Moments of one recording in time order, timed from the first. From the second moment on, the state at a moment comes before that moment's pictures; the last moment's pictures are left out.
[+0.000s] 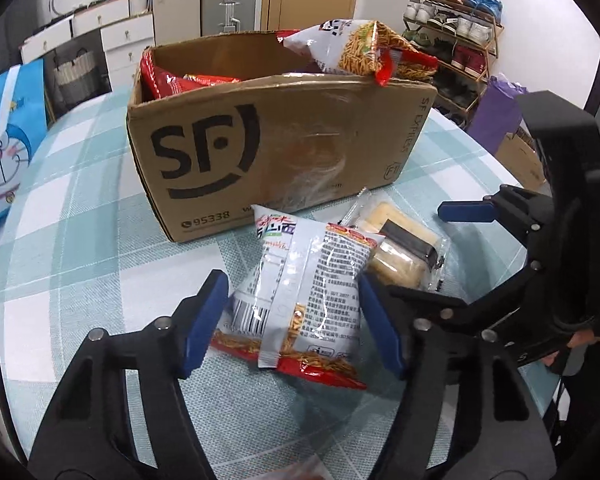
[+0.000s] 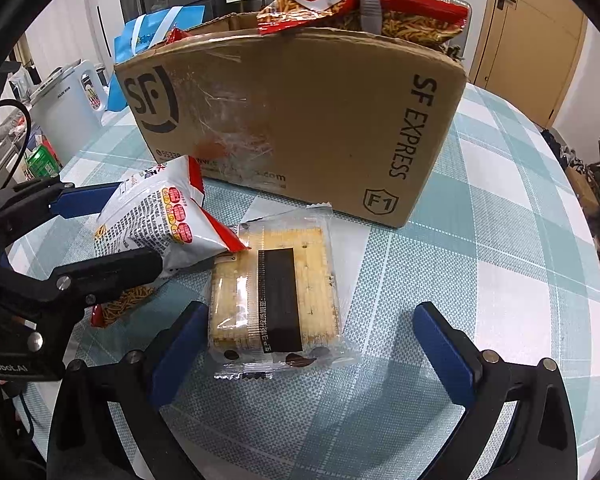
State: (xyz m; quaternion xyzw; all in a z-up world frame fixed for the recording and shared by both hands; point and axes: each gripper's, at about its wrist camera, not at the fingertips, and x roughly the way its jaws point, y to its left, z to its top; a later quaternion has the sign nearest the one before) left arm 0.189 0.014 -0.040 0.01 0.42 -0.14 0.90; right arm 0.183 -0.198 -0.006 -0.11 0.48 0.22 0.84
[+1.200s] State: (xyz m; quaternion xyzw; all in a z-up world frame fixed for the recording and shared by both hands) left arm 0.193 0.033 -0.040 0.00 0.44 -0.12 0.89; right arm 0.186 -0.194 0.002 -0.09 0.45 0.23 0.86
